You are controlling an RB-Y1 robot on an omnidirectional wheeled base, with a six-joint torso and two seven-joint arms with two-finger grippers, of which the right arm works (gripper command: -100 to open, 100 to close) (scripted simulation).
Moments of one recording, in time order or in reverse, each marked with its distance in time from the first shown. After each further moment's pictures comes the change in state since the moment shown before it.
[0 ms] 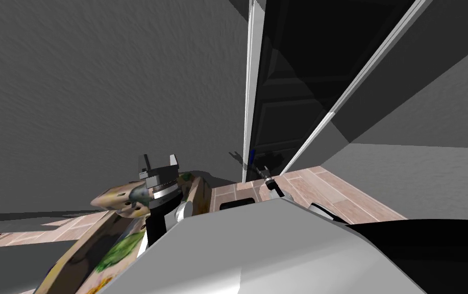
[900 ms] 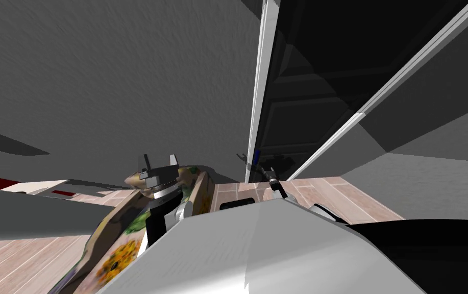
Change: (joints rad) arm 0.002 0.006 -0.105 0.076 -0.060 -0.001 0.043
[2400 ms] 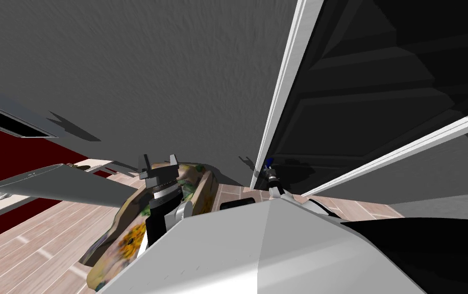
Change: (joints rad) arm -0.069 0.033 -0.066 0.069 -0.037 -0.018 0.019
